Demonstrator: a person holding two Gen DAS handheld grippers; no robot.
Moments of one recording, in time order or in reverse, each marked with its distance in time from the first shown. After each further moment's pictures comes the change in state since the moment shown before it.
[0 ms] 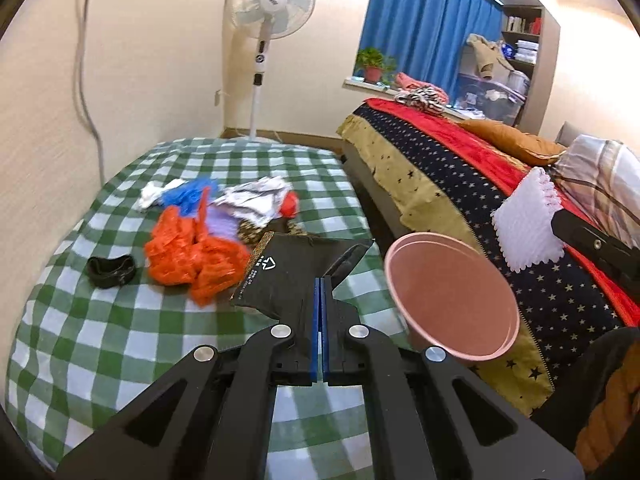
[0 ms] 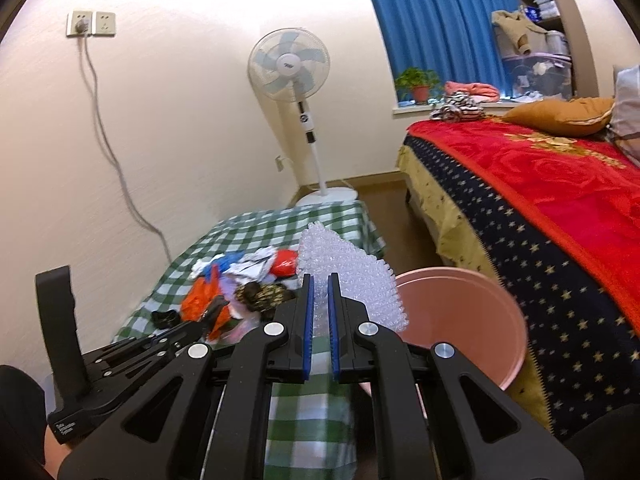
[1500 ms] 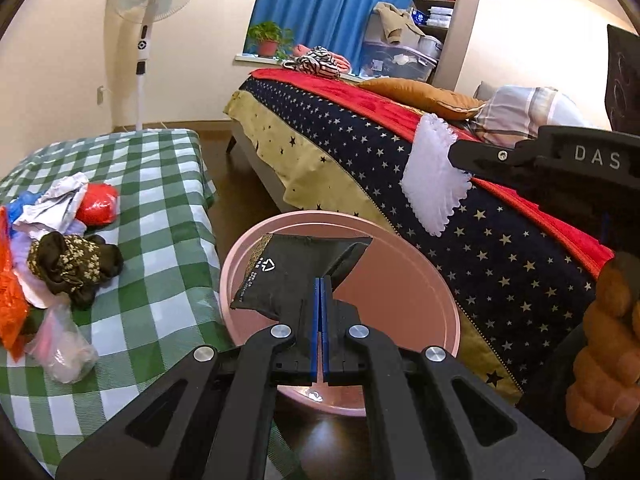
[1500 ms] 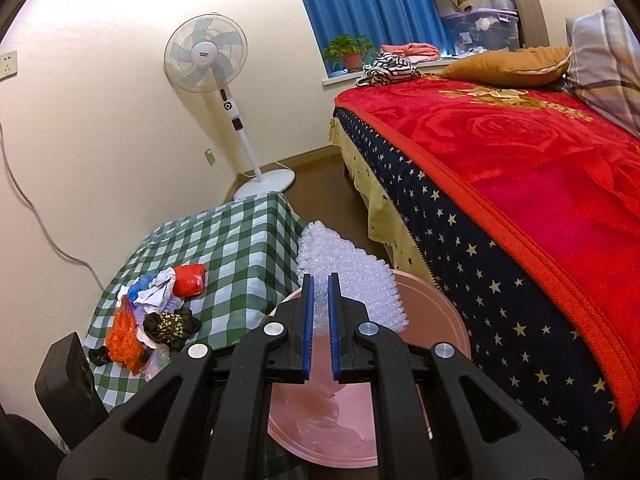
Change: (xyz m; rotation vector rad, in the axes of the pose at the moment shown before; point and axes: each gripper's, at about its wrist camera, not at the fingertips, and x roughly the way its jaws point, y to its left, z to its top) left arm 0.103 -0.111 -0.009 0.143 0.077 -0.318; right arm 0.064 -0.103 0.028 0.155 0.097 -0.161
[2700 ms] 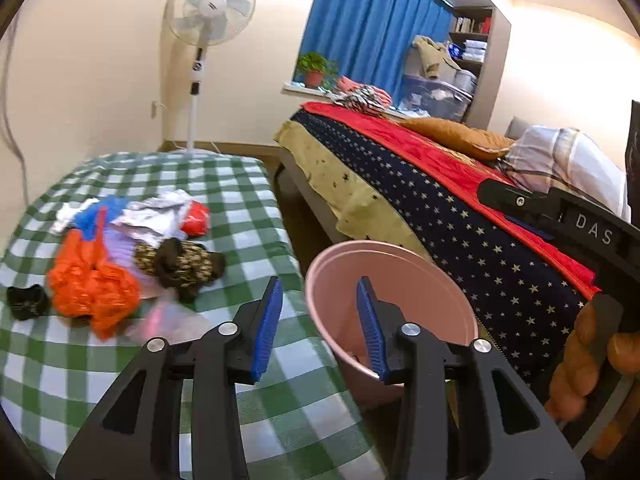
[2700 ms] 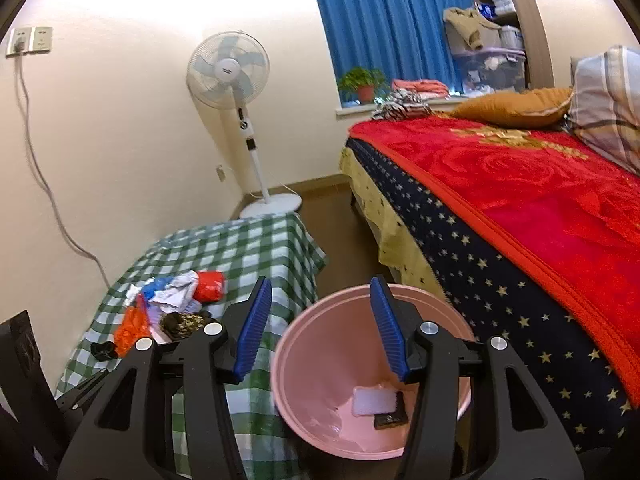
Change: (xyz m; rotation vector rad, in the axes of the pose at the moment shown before) left arm -0.085 0.041 -0.002 -0.075 -0.117 0.144; right arm -0.035 0.049 -0.022 -0.090 -0.126 -0.013
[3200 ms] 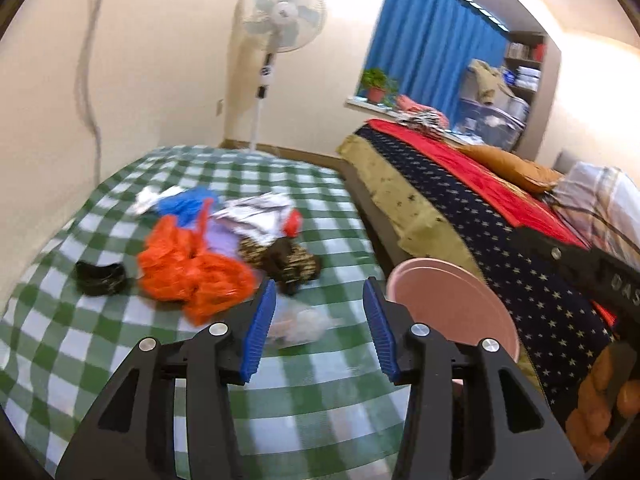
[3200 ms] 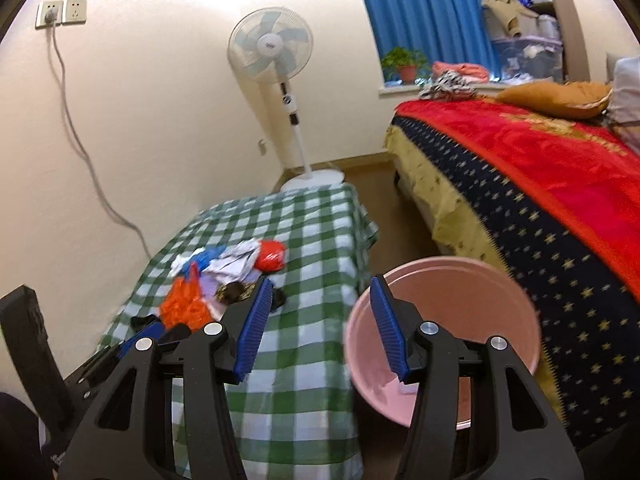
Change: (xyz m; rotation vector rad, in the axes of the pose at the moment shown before) left arm -0.036 0.068 -0.004 -0.135 -0.031 0.171; right arm 0.007 0.060 -0.019 -0.031 0.103 0.140
